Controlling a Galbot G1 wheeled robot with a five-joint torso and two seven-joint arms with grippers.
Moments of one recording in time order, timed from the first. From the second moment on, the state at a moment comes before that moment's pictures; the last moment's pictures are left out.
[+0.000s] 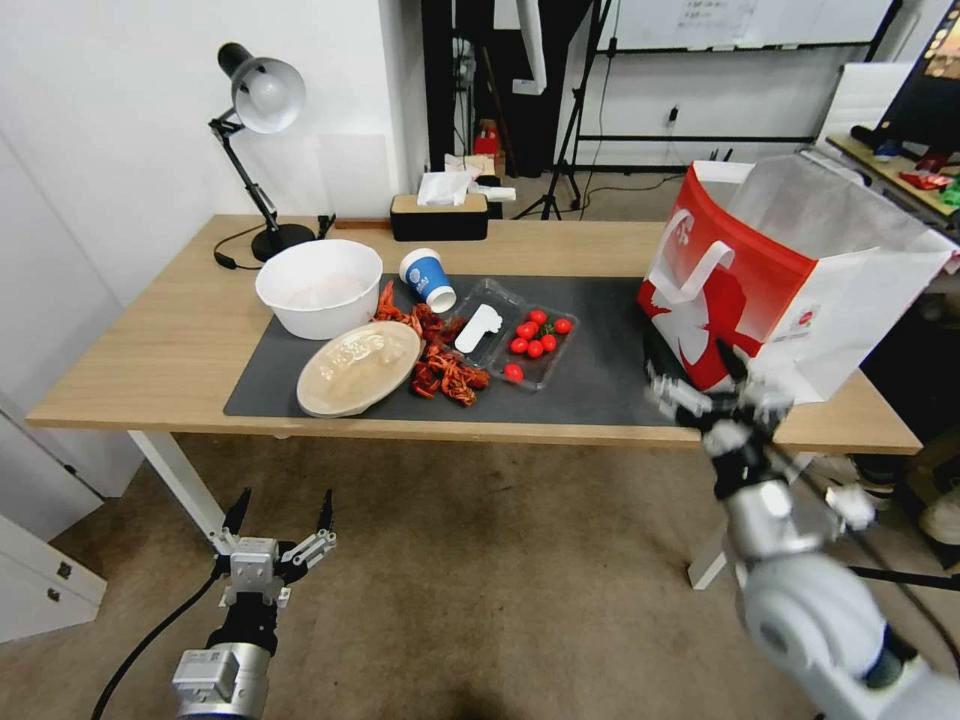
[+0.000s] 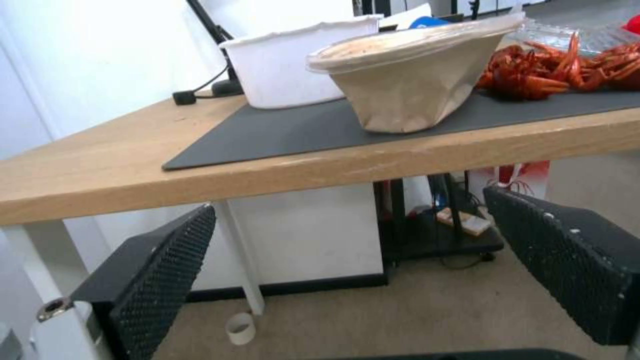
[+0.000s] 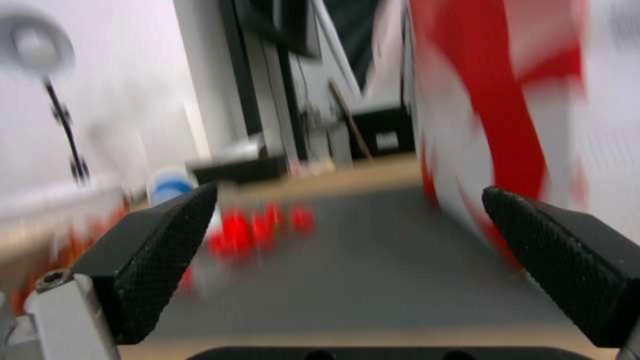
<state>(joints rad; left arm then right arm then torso) 1.82 -1.47 -0.65 -2.07 -0.07 -0.23 0.02 -1.63 0.97 0.39 2.05 0.56 0.45 0.19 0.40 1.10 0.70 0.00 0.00</state>
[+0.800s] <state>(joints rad) 1.82 -1.47 -0.64 -2.06 -0.08 -0.24 0.02 -1.70 1.03 0.34 1.95 0.49 0.52 0.18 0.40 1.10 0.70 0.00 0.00</state>
